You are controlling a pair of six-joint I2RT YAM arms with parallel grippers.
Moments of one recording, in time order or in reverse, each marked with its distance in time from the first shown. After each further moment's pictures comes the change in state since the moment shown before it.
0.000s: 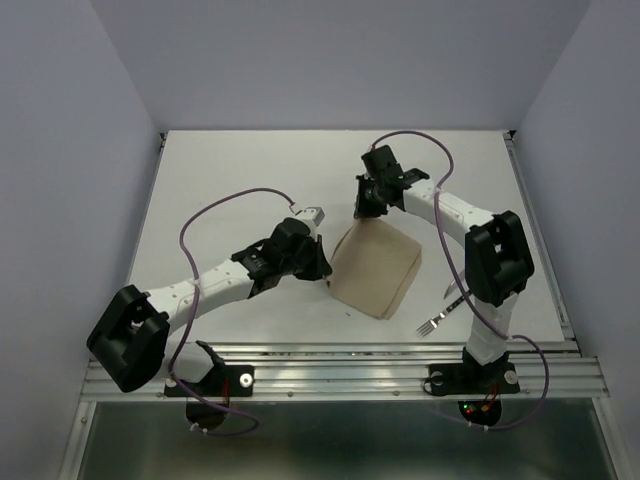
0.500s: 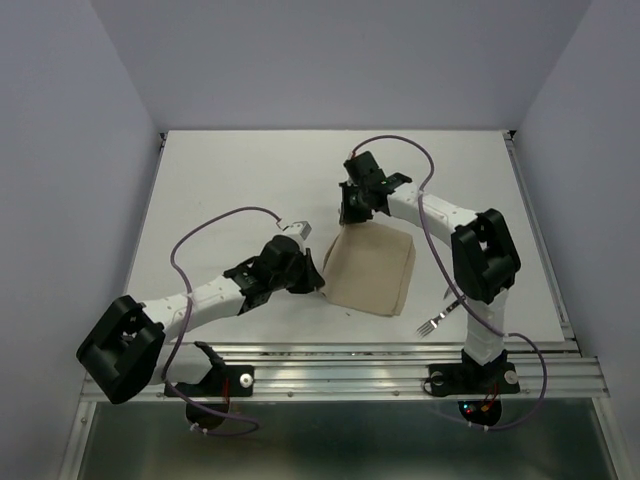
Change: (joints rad) left arm 0.008 -0.055 -0.175 0.122 -0.004 -0.082; right arm 0.070 0.060 0.031 0.031 -0.021 -0.010
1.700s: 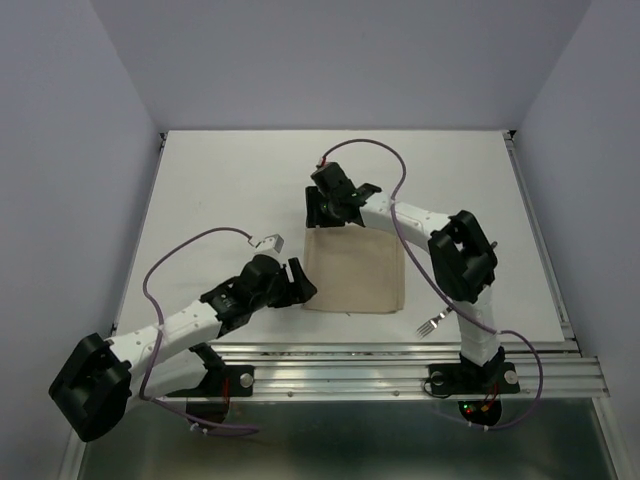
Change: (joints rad) left arm 0.002 -0.261 -0.212 -0.051 -0.125 -0.149; right arm 0.165 0.153 0.130 0.081 0.114 0.056
